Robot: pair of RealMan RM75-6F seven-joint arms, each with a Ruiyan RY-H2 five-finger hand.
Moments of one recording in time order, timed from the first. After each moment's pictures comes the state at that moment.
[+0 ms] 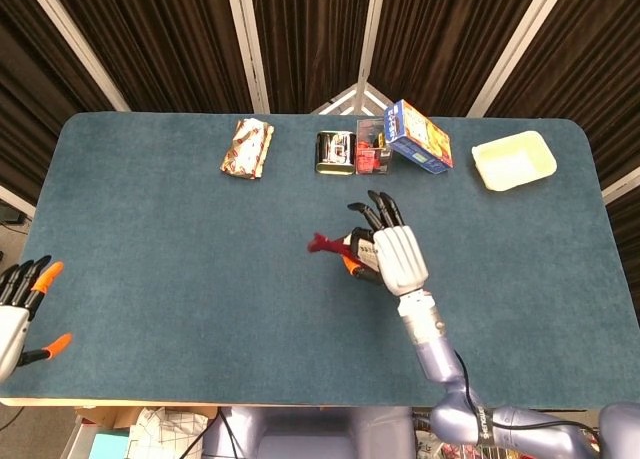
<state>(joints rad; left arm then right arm) -0.09 -1.05 -0.01 -1.62 1.61 1.51 0.01 0.58 -1.69 0.39 -1.60 -1.35 1.21 -0.20</state>
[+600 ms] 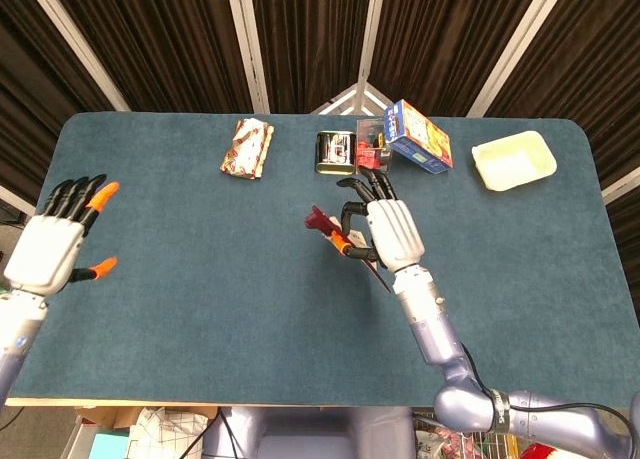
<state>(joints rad) -0.39 -0.97 -0.24 -1.81 1.40 1.21 0.16 0.68 -1.56 0.53 -1.82 -1.08 1.09 -0.29</state>
